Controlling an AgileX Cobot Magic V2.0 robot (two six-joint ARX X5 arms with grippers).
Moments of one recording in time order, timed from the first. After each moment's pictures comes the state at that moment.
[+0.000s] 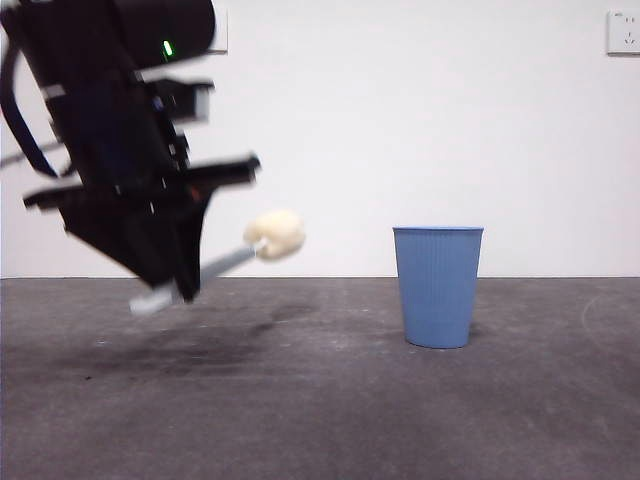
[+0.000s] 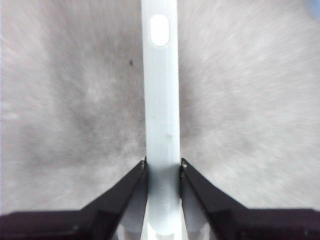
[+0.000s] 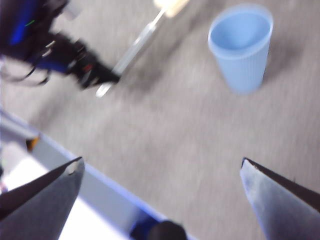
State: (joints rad) left arm -0.61 1.49 0.96 -0.50 -0.10 -0.32; right arm 0.22 0.64 0.84 -0.88 -0.49 0.03
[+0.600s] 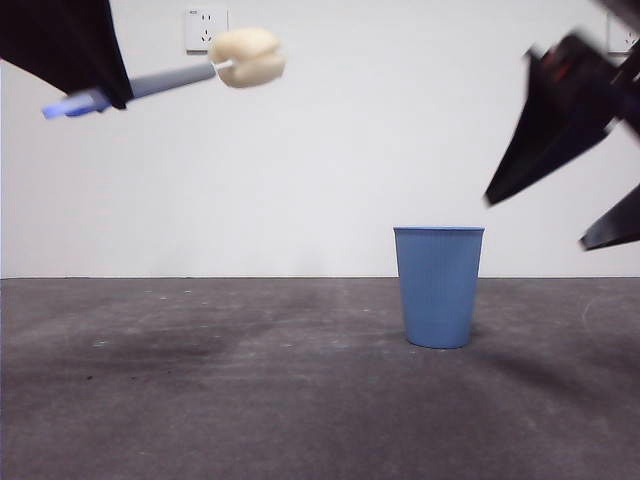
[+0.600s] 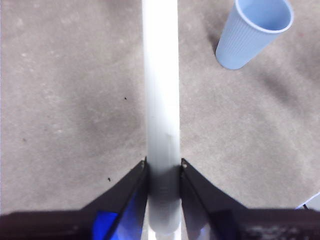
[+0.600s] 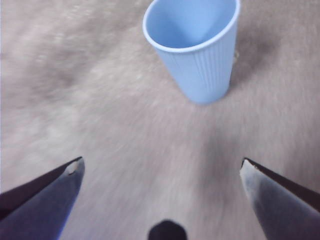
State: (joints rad) left arm -0.61 1.01 0.96 -0.73 -0.05 -0.24; right arm 0.39 0.97 0.50 -0.17 -0.21 0.13
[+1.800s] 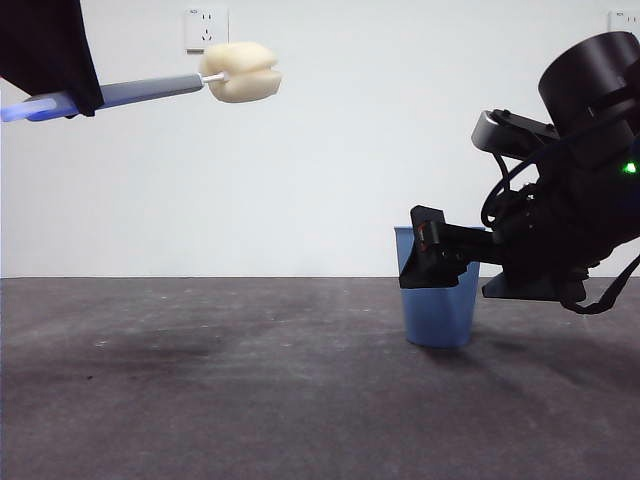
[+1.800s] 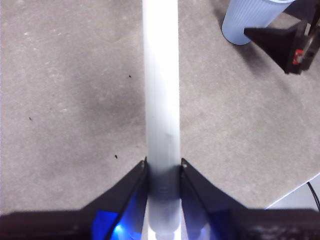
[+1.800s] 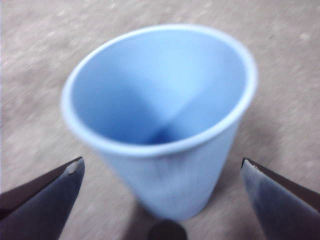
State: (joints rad) left arm -0.61 0.99 0.96 -0.81 -0.05 -0.22; right arm 0.41 1.67 0.50 0.78 -0.05 0.06
